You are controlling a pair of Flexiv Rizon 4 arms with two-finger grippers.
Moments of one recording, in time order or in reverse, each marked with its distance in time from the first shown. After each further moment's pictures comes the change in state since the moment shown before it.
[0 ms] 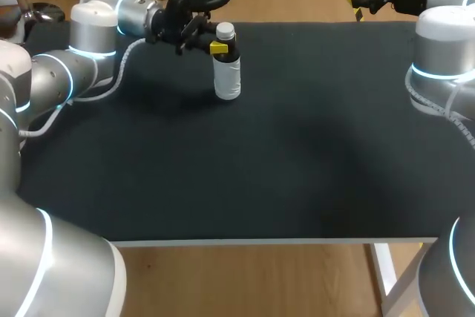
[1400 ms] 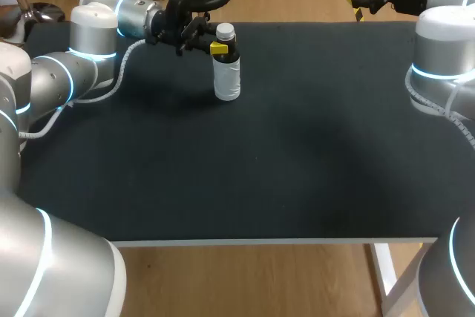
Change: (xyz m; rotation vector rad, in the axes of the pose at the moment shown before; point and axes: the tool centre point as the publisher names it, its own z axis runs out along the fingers) left arm -0.002 0.003 -0.001 0.000 -0.012 -0.015; right arm 0.000 0.000 0.000 0.000 0.000 0.000
